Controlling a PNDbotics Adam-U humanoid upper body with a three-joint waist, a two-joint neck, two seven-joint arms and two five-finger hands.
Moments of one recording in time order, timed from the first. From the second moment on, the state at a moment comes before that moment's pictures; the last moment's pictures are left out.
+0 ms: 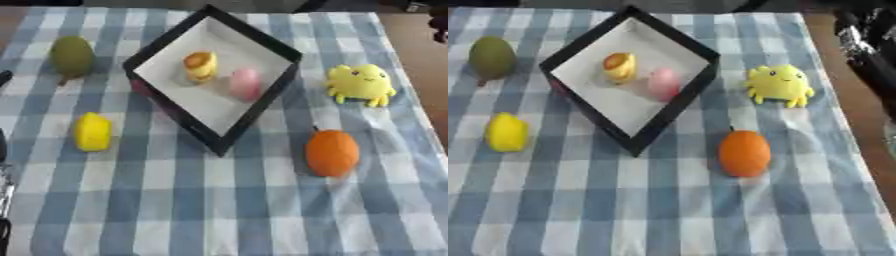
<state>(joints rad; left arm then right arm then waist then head) -0.25 0.31 0.05 -1.76 0.09 -0.03 0.28 -0.25 -0.71 -0.04 -1.83 -0.07 0.11 -0.06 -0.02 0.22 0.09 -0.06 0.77</state>
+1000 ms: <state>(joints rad) -0.24 0.32 0.05 -1.76 0.09 -0.03 0.28 -0.51 -0.90 0.19 -1.48 0.16 0.03 0.18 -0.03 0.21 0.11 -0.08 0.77</state>
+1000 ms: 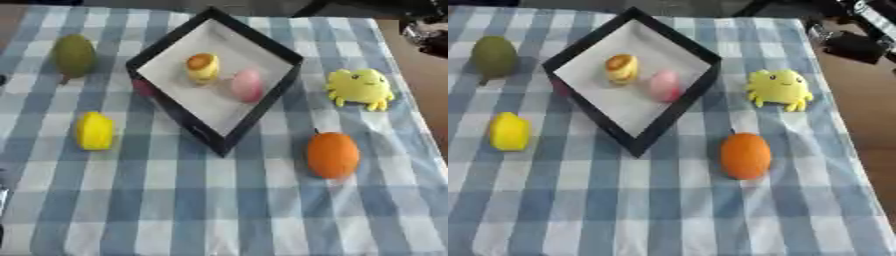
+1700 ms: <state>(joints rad) -0.25 0.32 0.04 -1.76 0.09 -0.03 0.27 -0.59 -0.89 0.21 -1.32 0.29 -0.17 0.42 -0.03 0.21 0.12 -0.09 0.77</state>
